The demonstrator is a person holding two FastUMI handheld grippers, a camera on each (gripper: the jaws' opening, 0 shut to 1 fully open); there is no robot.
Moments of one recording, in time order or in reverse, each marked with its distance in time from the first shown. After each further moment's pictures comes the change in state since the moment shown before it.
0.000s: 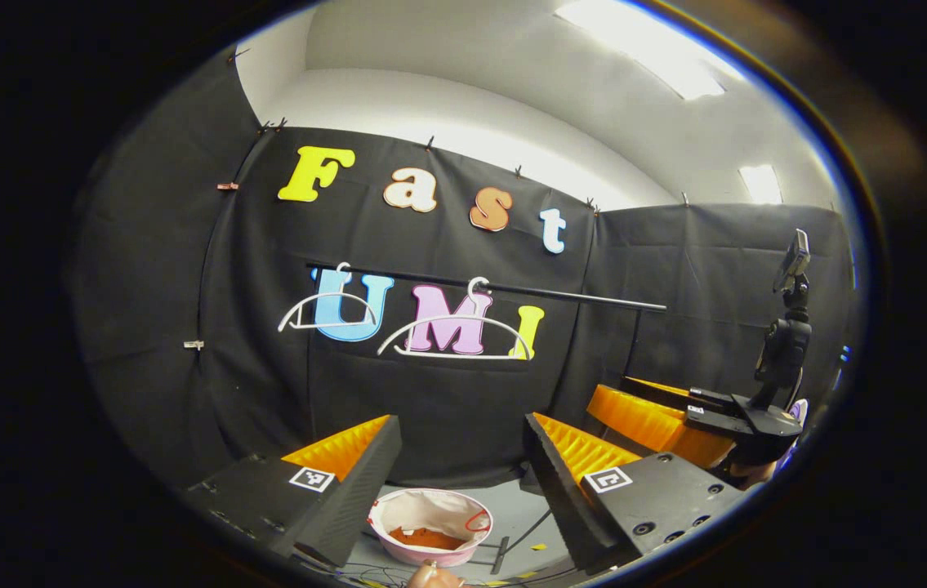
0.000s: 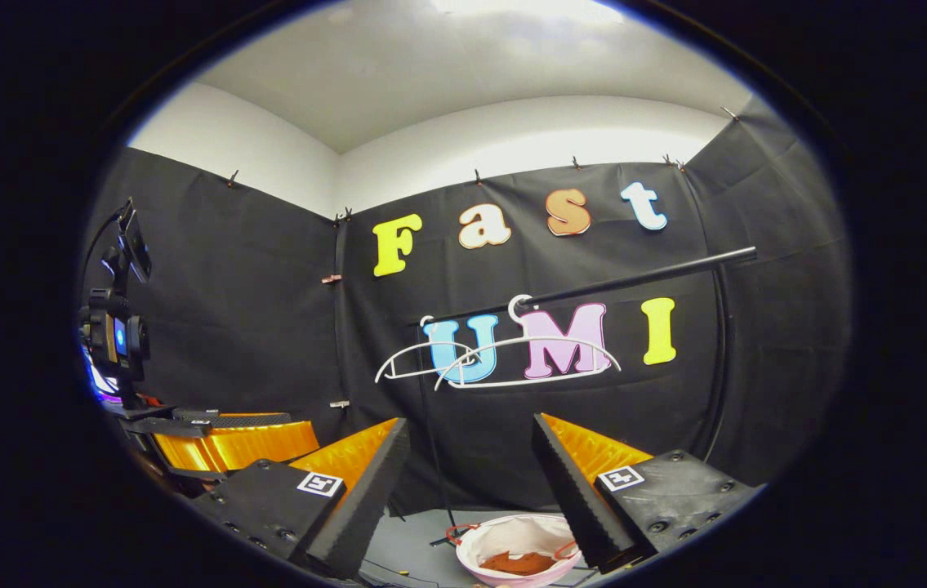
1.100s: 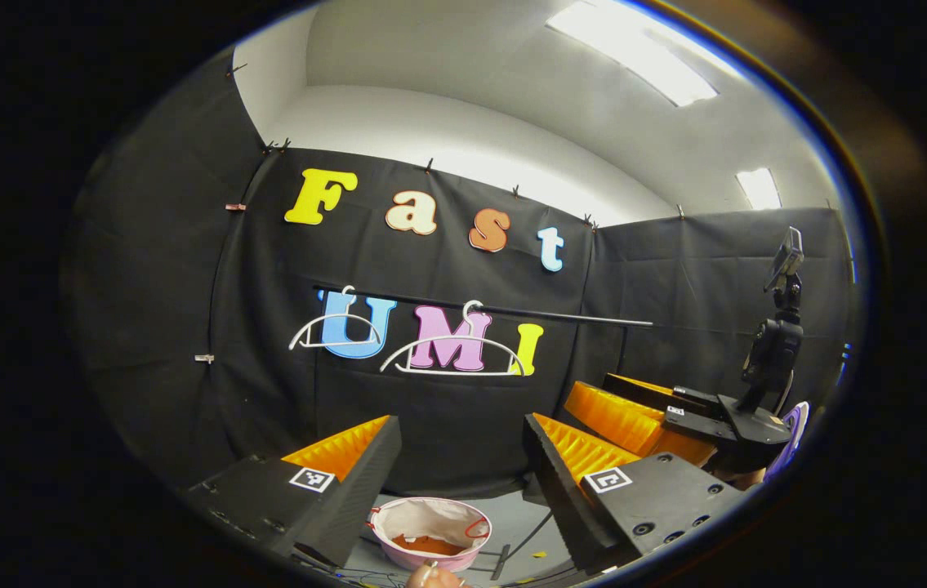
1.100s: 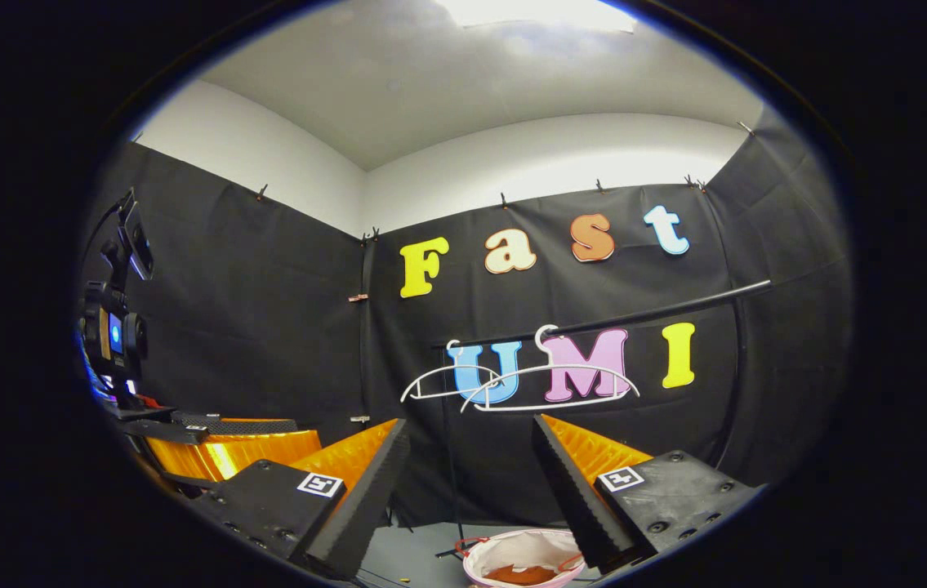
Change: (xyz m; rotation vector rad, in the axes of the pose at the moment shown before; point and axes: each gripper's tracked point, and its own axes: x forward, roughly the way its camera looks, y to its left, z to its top) left arm -0.043 -0.018 0.021 0.015 -0.060 0.030; right arm -0.020 0.033 0.024 -0.022 -0.058 0.070
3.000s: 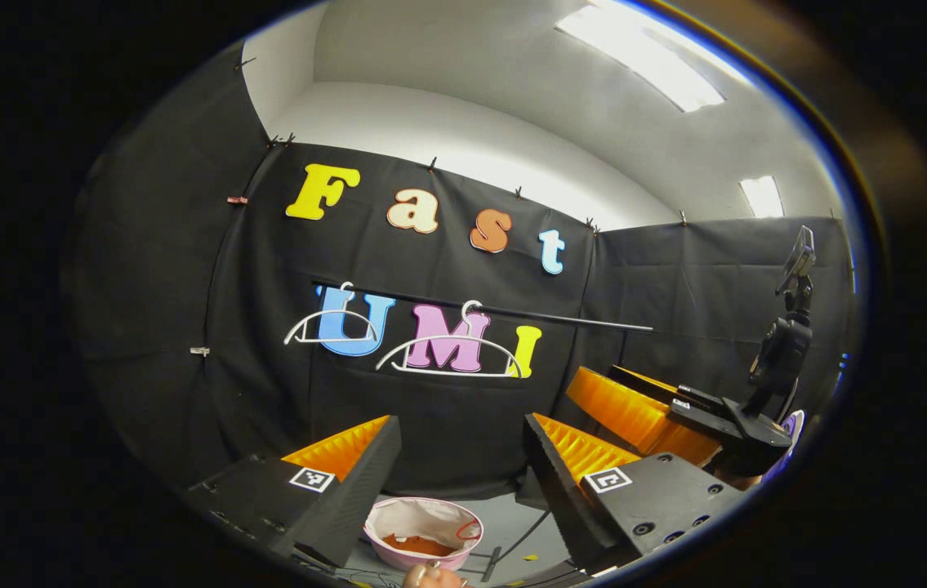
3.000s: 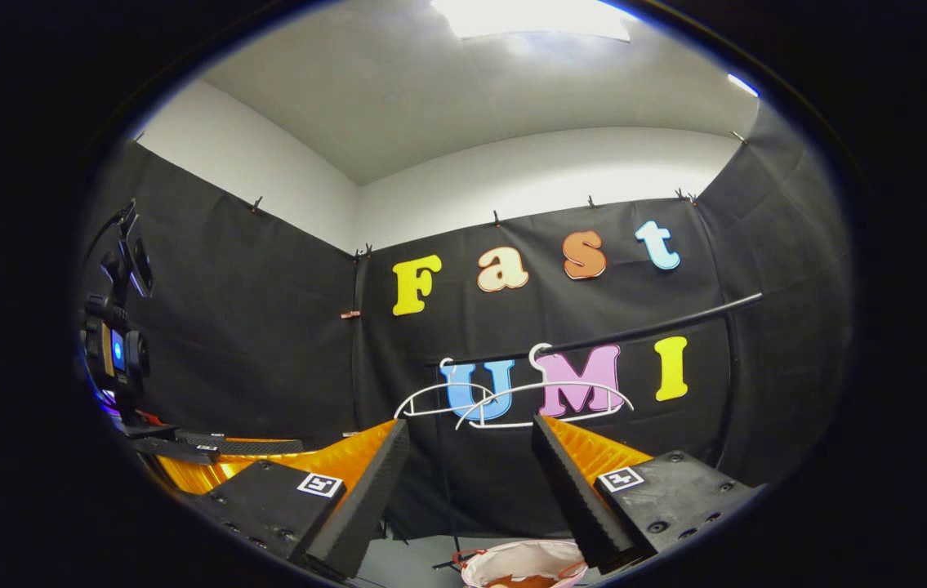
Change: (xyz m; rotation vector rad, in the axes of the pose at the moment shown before) left arm 0.012 0.000 -0.003 -0.033 0.000 -0.005; right arm 0.006 0.004 0.014 -0.002 -0.069 -0.033
